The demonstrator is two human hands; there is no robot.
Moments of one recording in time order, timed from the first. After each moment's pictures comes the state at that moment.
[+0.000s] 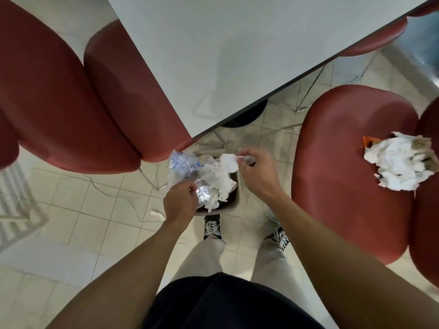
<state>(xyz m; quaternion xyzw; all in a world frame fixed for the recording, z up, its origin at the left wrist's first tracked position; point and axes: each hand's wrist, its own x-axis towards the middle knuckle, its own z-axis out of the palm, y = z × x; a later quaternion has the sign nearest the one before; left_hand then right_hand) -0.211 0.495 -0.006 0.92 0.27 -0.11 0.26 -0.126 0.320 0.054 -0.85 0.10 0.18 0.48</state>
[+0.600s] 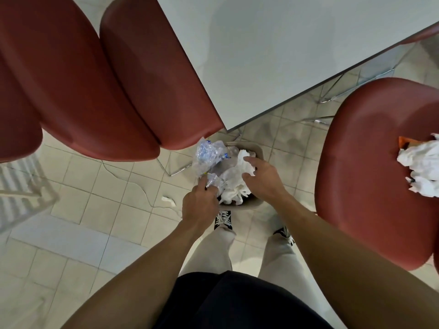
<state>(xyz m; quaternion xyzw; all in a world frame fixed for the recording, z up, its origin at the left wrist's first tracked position) -0.238 0.529 -0.036 0.96 0.11 -0.19 0.16 -0.135 0.374 0.000 -0.87 0.06 0.35 0.34</state>
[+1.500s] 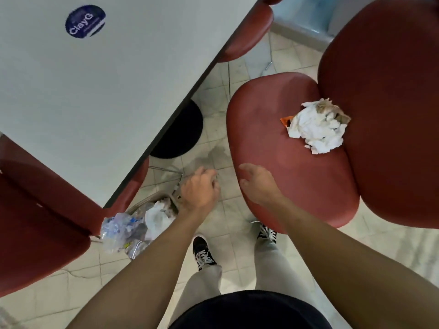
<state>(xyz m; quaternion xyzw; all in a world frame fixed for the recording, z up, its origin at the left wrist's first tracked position) -0.099 0.291 0.032 0.97 -0.08 -0.15 0.18 -0.124 0.127 0.031 -0.87 0.21 0.23 0.38</state>
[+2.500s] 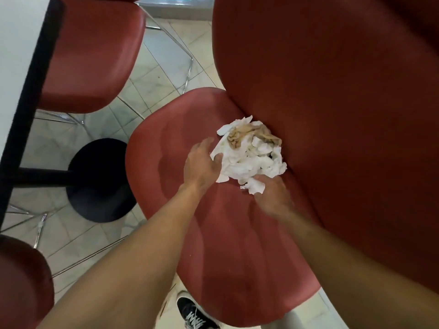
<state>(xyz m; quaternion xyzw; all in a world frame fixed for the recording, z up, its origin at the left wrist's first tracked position) 0.083 -0.084 -0.108 0.92 -0.18 -0.25 0.23 -0.076 -0.189 -0.141 -0.79 0.41 0.22 0.40</state>
